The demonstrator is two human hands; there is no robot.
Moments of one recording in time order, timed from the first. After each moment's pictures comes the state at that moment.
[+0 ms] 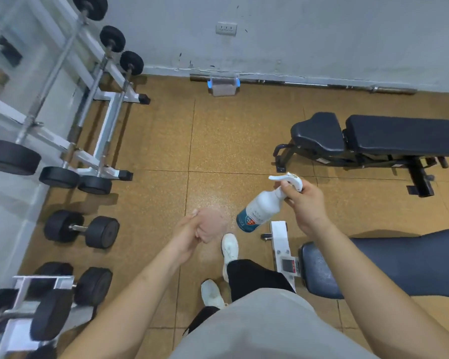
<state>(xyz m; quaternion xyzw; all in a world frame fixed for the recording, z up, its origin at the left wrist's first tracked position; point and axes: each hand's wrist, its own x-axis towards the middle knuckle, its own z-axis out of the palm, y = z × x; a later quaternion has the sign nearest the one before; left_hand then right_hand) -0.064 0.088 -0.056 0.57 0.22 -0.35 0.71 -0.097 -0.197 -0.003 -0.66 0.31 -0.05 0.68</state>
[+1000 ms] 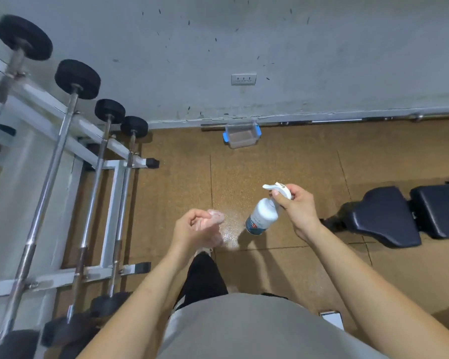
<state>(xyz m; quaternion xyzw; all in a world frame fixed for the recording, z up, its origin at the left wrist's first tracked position) 0.555 0.060 -0.036 0.74 0.10 -0.33 0.57 0.509 -0.214 -0.064 -0.70 0.33 -0.03 0.63</state>
